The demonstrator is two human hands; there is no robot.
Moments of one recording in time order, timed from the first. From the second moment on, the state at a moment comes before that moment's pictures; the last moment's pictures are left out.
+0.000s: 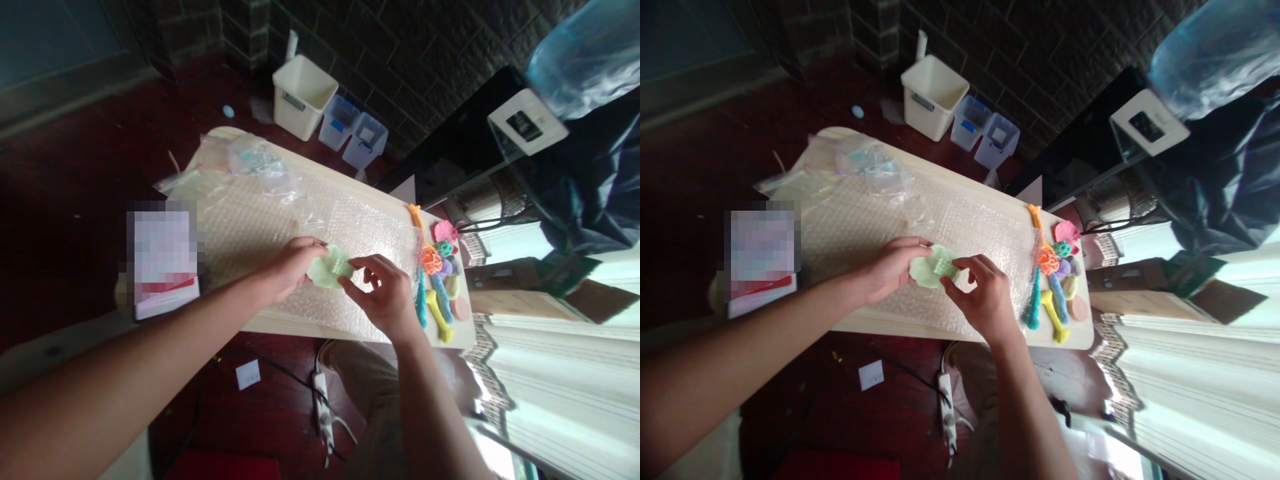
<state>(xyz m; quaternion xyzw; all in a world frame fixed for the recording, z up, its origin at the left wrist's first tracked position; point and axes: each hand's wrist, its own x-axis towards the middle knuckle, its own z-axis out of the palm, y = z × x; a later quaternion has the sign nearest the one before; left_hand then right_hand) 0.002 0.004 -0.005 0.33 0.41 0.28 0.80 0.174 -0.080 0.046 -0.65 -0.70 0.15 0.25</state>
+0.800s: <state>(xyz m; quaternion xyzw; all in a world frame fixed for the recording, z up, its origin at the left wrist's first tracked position) -0.002 -0.004 0.002 0.41 0.36 0.29 0.79 0.181 -0.075 0.017 -0.64 -0.44 0.46 0.43</state>
